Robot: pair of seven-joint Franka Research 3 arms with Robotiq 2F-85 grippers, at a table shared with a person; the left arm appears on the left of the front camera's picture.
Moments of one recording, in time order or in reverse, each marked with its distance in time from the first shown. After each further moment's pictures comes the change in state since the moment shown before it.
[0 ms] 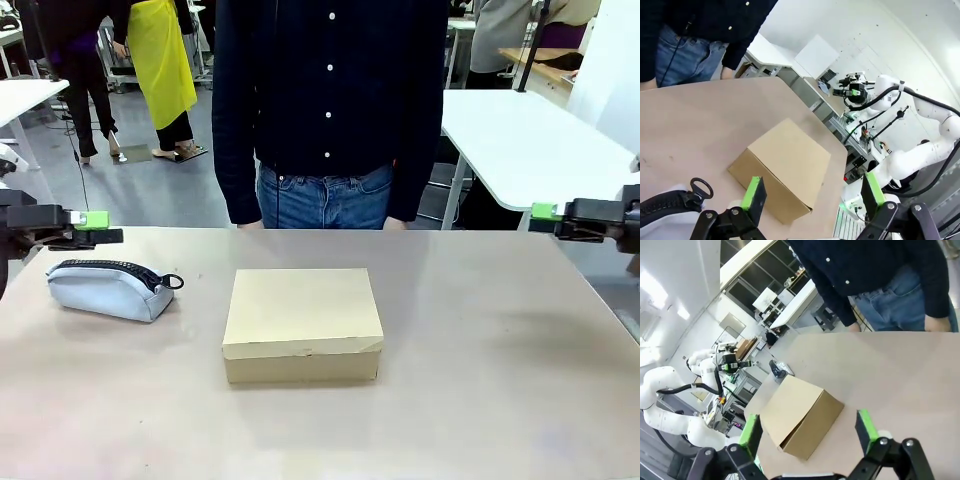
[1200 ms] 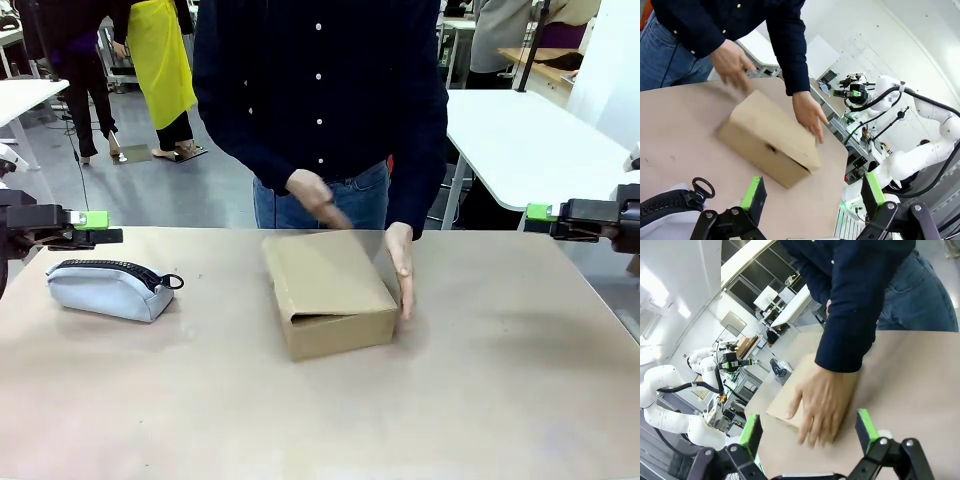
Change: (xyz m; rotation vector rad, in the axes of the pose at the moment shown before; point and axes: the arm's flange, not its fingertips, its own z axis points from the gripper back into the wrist) left arm 0.000 0.001 0.003 0.005 -0.005 0.000; right arm 0.000 0.000 -0.001 0.002 0.003 0.001
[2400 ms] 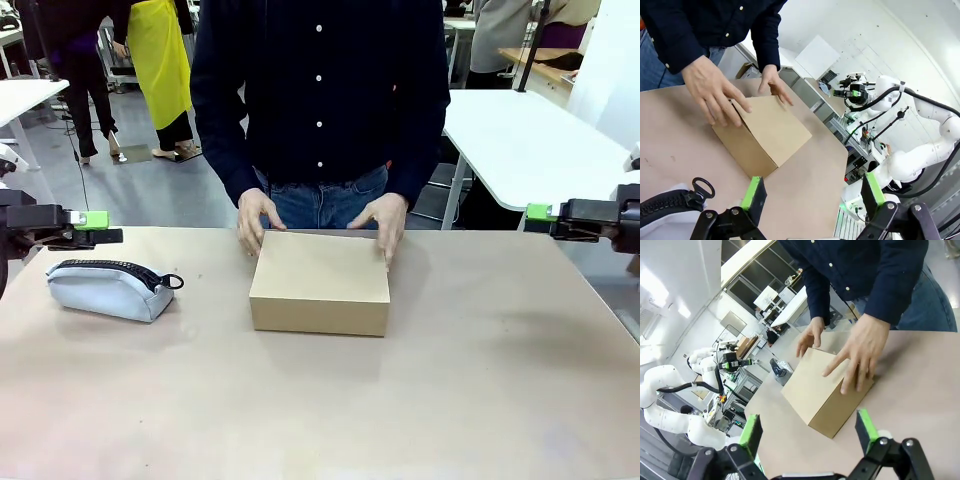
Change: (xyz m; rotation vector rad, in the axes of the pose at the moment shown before) left arm 0.000 0.000 0.000 0.000 0.000 0.000; right arm 0.000 0.000 0.000 0.000 0.000 0.000
